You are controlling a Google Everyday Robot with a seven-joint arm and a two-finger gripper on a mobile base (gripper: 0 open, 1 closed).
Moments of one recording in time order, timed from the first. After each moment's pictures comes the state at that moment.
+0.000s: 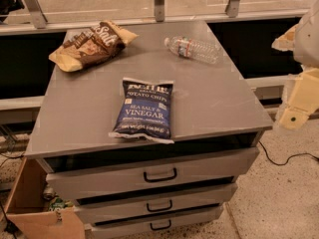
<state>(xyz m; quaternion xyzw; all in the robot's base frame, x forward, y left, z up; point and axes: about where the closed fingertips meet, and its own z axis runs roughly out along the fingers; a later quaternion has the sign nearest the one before) 0.438 -0.215 0.982 -0.60 0.78 -0.04 0.17</state>
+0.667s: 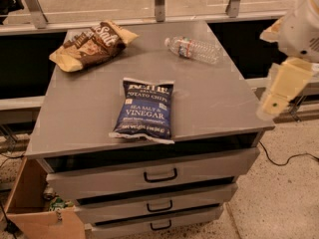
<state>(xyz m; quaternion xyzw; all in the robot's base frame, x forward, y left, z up) 0.471 -0.205 0.981 -0.60 0.77 -0.04 0.20</state>
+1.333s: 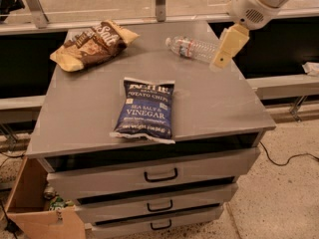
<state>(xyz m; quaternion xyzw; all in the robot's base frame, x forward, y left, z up) 0.625 -0.166 0.977 -0.58 0.76 -0.03 0.28</state>
